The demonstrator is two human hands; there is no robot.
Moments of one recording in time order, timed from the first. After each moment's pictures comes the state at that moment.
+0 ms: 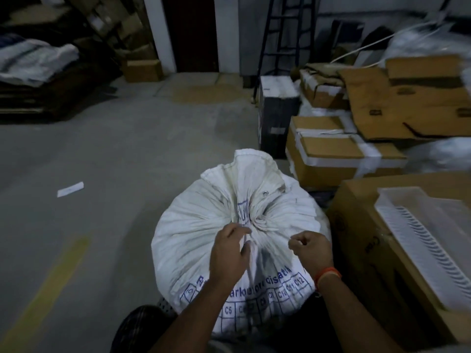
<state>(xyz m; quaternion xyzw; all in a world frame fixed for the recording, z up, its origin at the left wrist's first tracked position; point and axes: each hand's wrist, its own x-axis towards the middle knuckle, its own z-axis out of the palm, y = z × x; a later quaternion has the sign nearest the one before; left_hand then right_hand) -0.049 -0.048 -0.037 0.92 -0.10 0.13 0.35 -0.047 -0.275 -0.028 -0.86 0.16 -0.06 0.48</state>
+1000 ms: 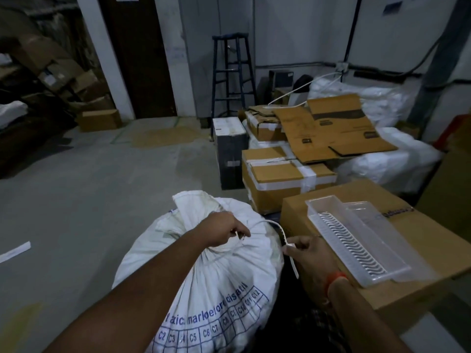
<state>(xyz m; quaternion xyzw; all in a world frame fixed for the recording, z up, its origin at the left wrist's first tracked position) 0.028 -0.126 0.098 0.90 -0.41 -0.08 0.08 -0.118 -0.369 0.055 -0.83 0.16 -0.10 0.53</state>
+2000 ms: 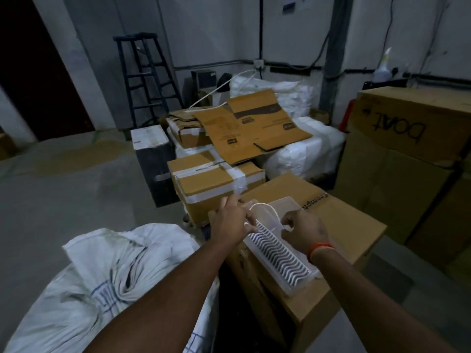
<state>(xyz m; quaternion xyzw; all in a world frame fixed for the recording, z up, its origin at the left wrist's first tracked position) 0.011 -0.395 0.102 0.91 -0.36 0.01 0.21 -0.118 -0.559 0.100 -0.94 0.25 -0.11 0.18</state>
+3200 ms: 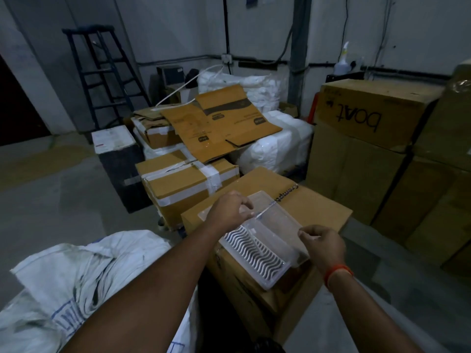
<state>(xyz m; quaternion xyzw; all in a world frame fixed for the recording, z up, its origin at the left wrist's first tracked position) 0.018 -0.456 0.105 0.84 -0.49 -0.04 0.22 -0.200 -0.598 0.045 -0.74 0.46 -0.25 0.42</state>
